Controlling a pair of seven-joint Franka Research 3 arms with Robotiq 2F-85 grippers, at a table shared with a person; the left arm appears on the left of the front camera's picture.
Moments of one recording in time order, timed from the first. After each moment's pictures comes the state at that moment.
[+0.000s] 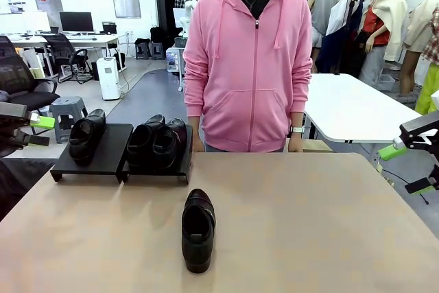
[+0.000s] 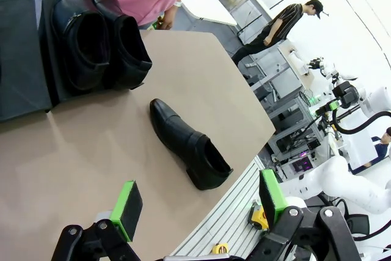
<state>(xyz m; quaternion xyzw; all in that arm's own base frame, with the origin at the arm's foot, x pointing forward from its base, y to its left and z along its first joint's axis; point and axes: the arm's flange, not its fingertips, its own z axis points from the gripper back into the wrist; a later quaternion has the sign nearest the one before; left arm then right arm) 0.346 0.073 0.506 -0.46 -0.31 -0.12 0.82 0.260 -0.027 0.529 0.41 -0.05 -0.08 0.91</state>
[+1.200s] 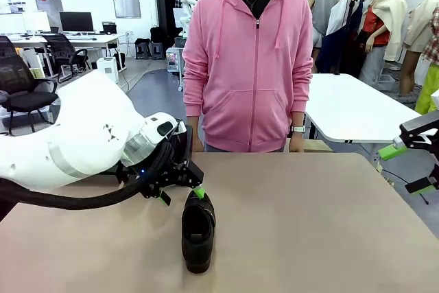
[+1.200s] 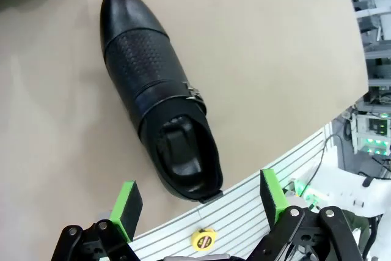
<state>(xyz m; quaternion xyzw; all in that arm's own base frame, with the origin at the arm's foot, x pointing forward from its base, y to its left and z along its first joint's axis) 0.358 -0.272 0.436 -0.24 -0.12 -0.10 0.96 0.260 -0.027 0.530 0.41 -0.05 -0.08 0.91</state>
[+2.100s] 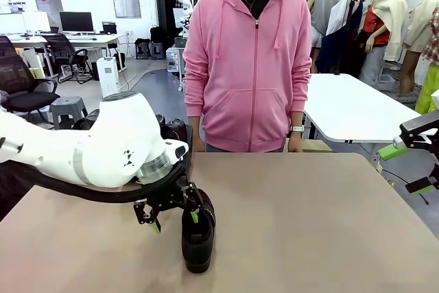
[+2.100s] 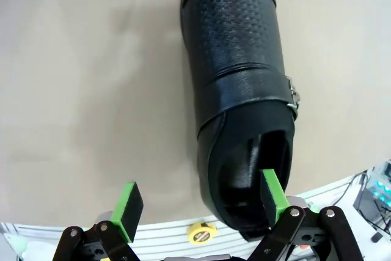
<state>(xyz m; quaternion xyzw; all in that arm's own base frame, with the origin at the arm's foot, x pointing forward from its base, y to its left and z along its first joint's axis) 0.374 -0.291 0.370 -0.13 -0.03 0.05 0.99 0.260 -0.027 0.530 0.41 -0.05 -0.08 0.91</state>
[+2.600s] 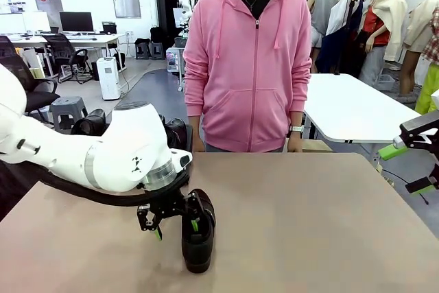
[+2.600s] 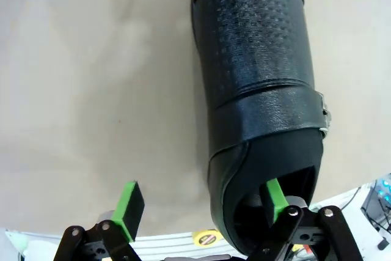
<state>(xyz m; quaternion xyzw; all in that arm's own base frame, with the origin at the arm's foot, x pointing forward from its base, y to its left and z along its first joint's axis) 0.383 -0.293 0.343 -0.10 0.00 0.05 0.99 0.260 -0.027 0.530 0.41 -0.05 -0.08 0.91</state>
